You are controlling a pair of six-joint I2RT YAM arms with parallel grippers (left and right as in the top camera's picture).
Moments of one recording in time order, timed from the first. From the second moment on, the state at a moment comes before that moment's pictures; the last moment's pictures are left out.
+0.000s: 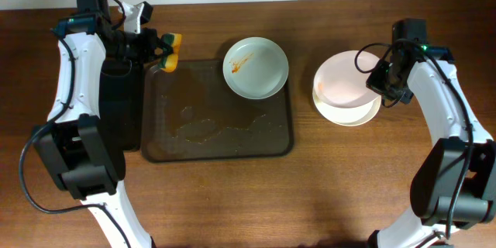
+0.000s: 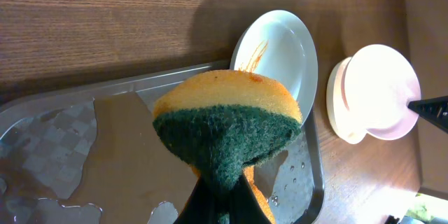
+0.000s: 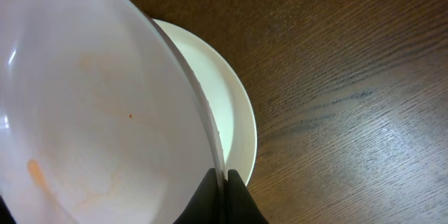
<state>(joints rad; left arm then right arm) 0.14 2.15 1.98 -1.07 0.73 0.10 -0.14 1.83 1.46 -0.93 0.08 0.47</state>
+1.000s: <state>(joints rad) 0.14 2.15 1.98 -1.07 0.64 0.10 0.35 2.19 1.73 -0.80 -0.06 0.72</state>
